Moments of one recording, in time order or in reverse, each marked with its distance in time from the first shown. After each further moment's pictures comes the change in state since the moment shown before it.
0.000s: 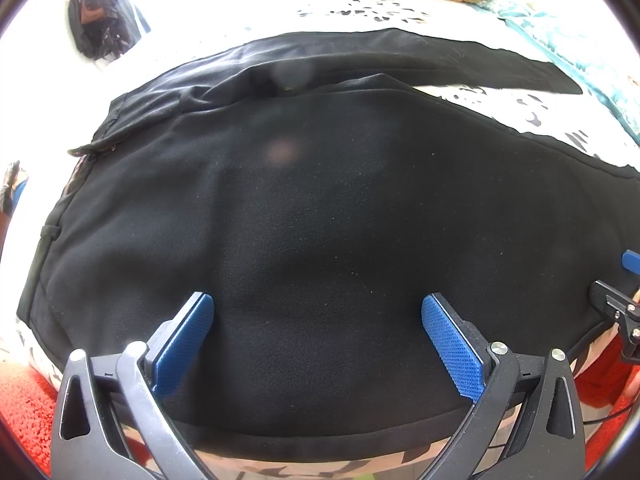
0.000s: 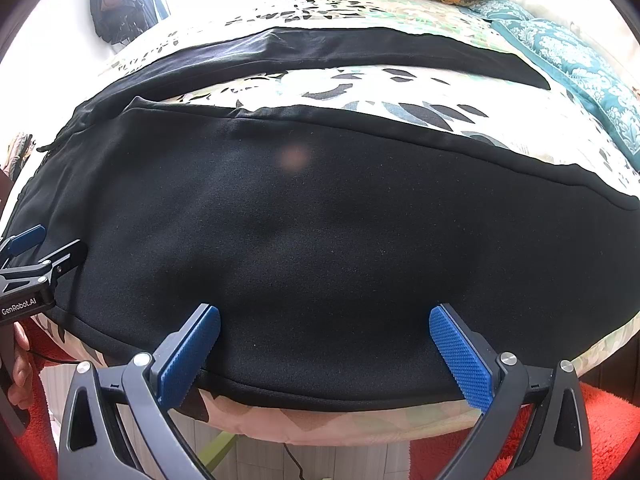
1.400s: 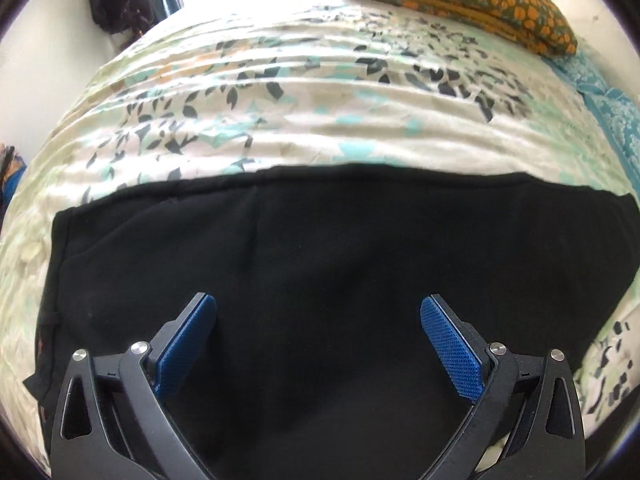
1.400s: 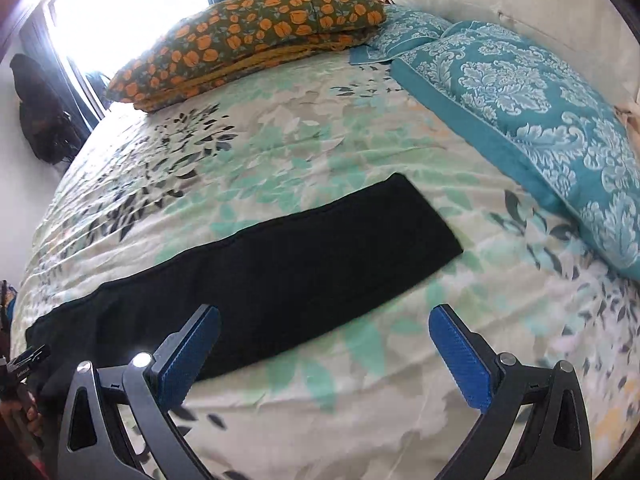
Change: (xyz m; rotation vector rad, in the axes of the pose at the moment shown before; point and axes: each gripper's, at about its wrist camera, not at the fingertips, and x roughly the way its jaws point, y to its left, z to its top) left arm 0.140 0.063 0.243 -0.159 0.053 0.034; right arm 0.025 -0.269 0.299 0.258 -0.141 -0.064
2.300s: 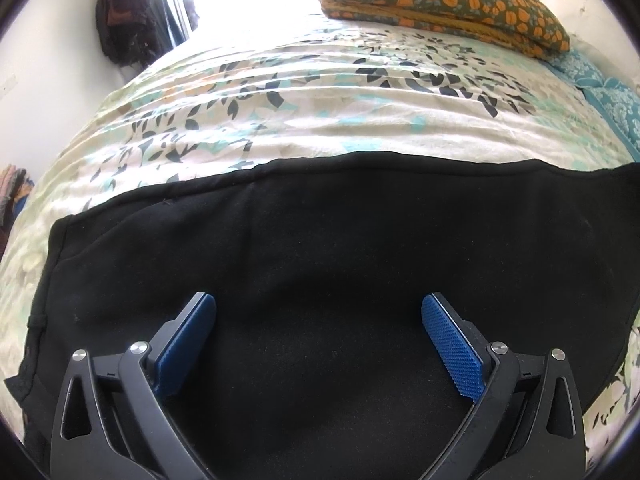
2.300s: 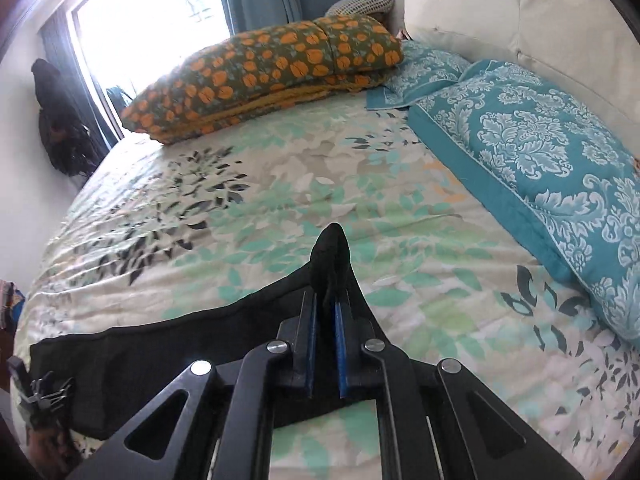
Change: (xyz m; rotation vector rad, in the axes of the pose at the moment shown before) left arm -0.001 -0.008 -0.019 0.038 -0.134 0.052; right arm -0.035 0.005 0.022 -0.010 -0.160 0.116
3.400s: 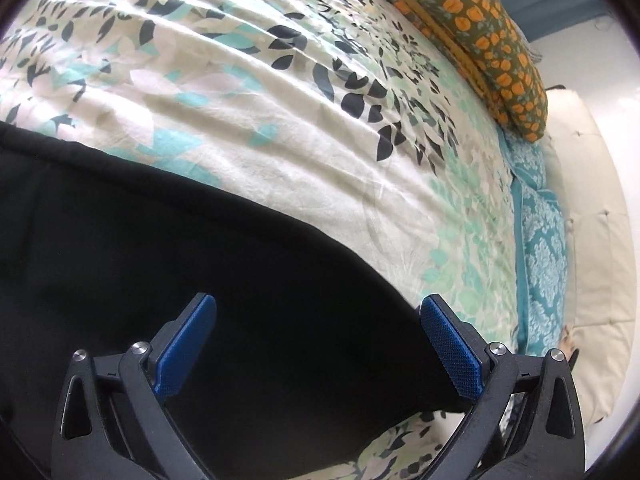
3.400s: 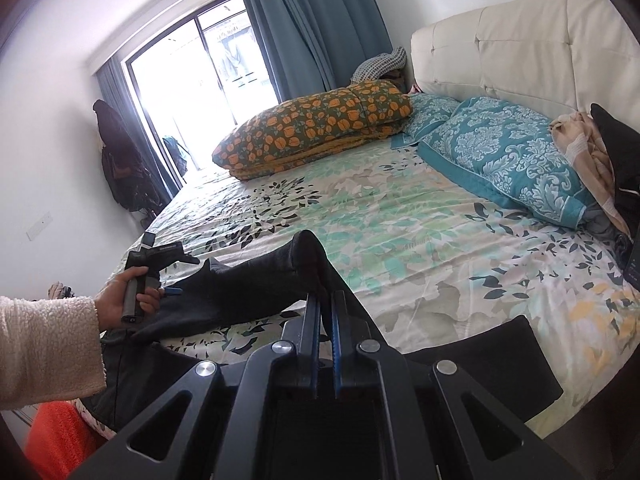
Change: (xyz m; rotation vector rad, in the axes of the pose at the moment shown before) left arm 0.023 -0.052 0.082 -0.470 0.311 -0.541; right arm -0.247 0.019 -0.201 0.021 -0.218 0.151
